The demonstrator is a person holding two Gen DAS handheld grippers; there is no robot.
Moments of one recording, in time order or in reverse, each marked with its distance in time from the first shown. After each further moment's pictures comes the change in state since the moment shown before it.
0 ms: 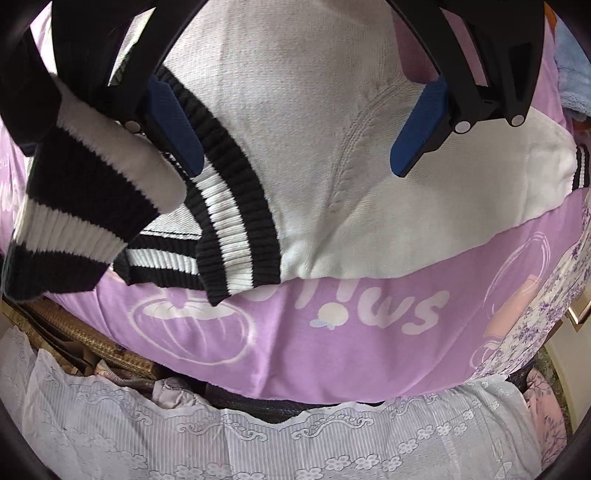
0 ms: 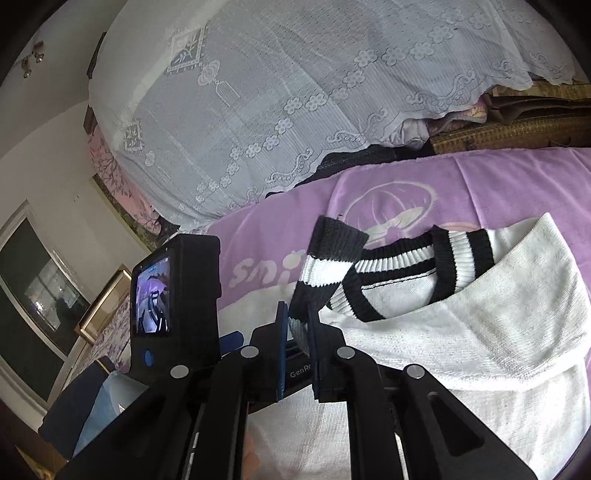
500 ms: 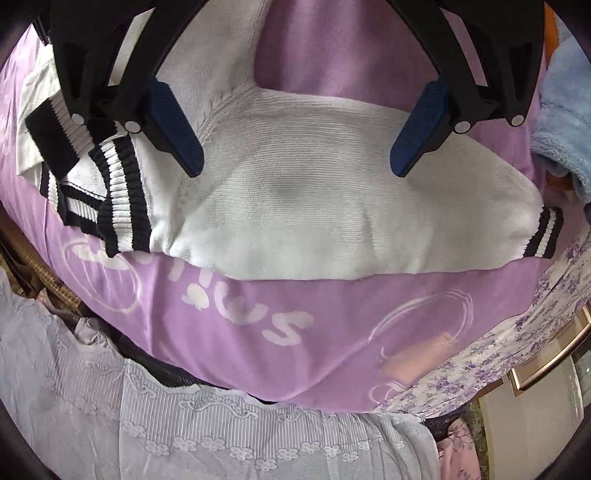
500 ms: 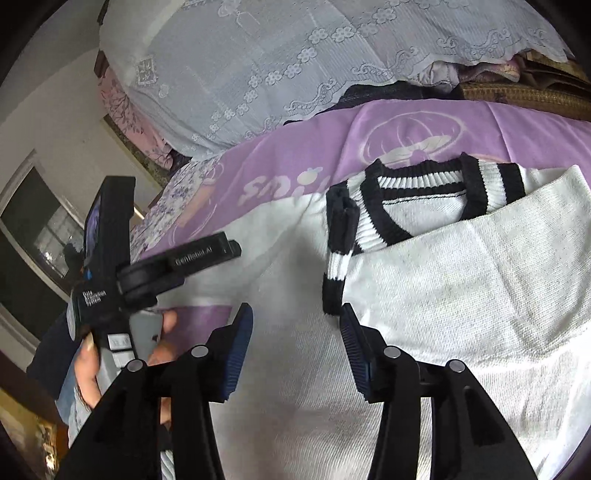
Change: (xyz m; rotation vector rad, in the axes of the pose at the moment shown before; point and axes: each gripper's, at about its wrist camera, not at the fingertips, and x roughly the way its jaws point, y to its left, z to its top) left arm -0.023 0.100 -0.023 -0.268 -0.052 0.078; right arm 0.012 0.005 -0.048 -0.095 0.247 0.061
